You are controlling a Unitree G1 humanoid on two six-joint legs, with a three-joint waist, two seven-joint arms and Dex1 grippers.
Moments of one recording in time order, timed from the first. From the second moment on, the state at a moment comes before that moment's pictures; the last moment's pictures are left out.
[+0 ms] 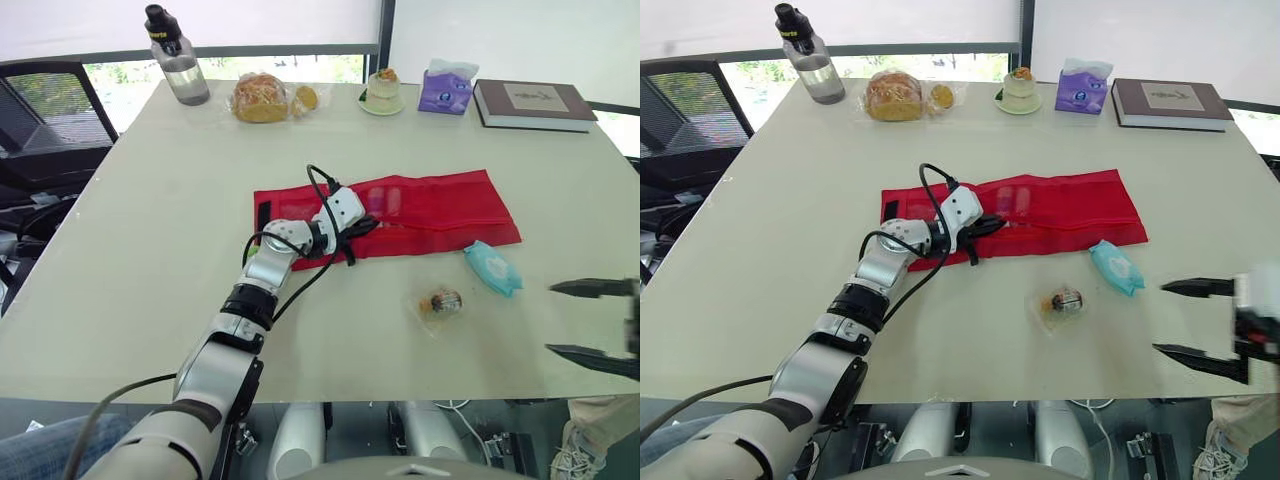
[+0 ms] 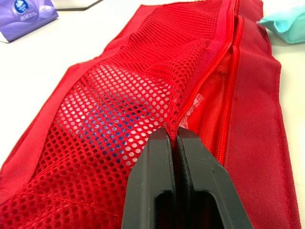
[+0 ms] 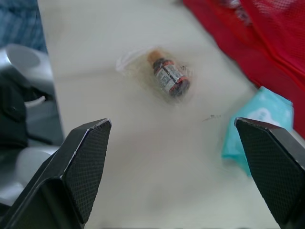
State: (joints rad) left arm -0.75 0.25 -0.21 0.60 0.02 -0.05 -0.85; right arm 0.18 -0.93 -0.40 -0.30 0.44 0.18 1.37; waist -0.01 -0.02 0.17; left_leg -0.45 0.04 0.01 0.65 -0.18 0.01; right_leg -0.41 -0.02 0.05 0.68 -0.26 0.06
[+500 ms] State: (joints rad) left arm -0.74 0.24 -0.21 0.58 0.04 -0.05 -0.83; right arm -0.31 -0.81 0.15 0.11 0.15 -0.12 1.40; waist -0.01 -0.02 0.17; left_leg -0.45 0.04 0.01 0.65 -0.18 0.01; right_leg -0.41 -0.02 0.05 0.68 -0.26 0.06
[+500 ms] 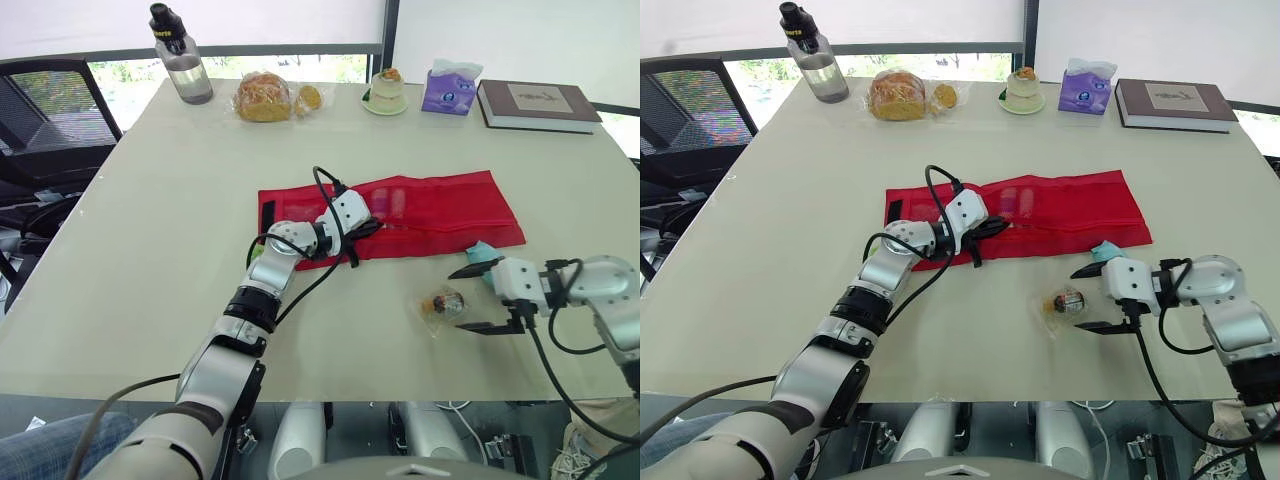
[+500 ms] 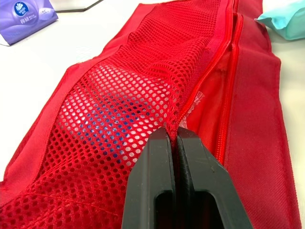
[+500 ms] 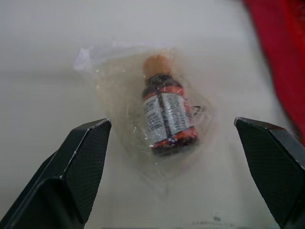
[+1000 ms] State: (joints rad) left arm -0.74 0.24 -0.21 0.58 0.04 -0.05 -0.83; right arm -0.31 -0.79 0.16 0.18 0.20 -0.12 1.42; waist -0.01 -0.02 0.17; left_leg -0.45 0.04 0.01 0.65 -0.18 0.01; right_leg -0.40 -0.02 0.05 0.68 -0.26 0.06
